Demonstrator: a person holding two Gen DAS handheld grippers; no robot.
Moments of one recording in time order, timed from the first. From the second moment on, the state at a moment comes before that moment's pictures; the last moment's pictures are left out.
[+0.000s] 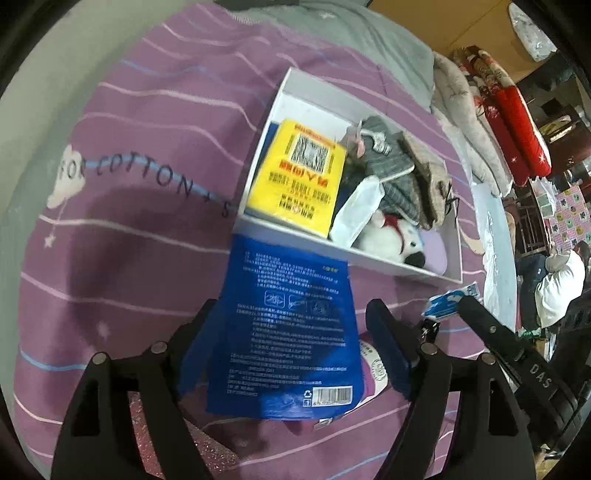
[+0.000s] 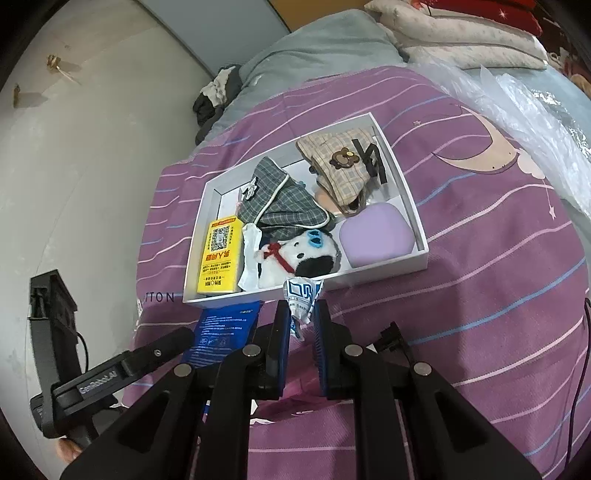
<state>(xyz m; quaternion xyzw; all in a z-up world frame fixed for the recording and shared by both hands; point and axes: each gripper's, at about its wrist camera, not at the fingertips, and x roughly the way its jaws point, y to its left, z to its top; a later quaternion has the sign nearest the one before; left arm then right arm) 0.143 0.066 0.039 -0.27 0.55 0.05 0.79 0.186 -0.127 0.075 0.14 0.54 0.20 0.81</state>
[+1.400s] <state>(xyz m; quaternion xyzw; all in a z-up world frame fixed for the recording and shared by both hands) 0.158 0.034 0.005 -0.19 0.62 0.08 0.76 0.184 -0.134 0.080 0.15 0.54 0.21 0.80</state>
